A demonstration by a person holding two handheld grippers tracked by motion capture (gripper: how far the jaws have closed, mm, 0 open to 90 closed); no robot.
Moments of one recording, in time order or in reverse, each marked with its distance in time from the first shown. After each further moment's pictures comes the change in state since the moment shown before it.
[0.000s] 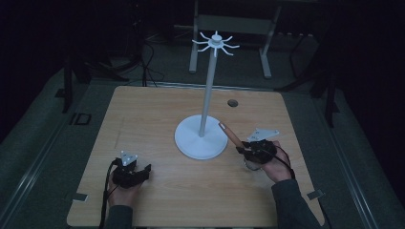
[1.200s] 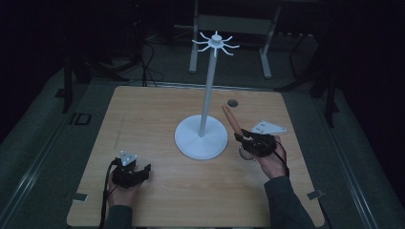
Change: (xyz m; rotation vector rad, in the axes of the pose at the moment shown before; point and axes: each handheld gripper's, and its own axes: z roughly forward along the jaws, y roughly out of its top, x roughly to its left) left arm 0.000 0.000 0.000 -0.009 0.002 -0.009; right arm -0.001 0.019 -0.010 -0.225 -0.069 0.108
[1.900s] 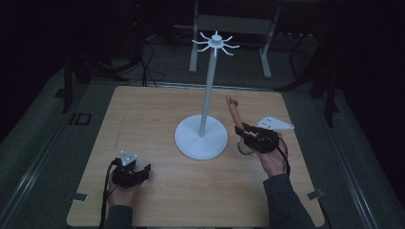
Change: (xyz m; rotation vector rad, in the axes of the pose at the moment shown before) left arm 0.000 0.000 0.000 0.003 0.001 0.005; right arm -0.002 0.016 -0.011 -0.114 0.028 0.073
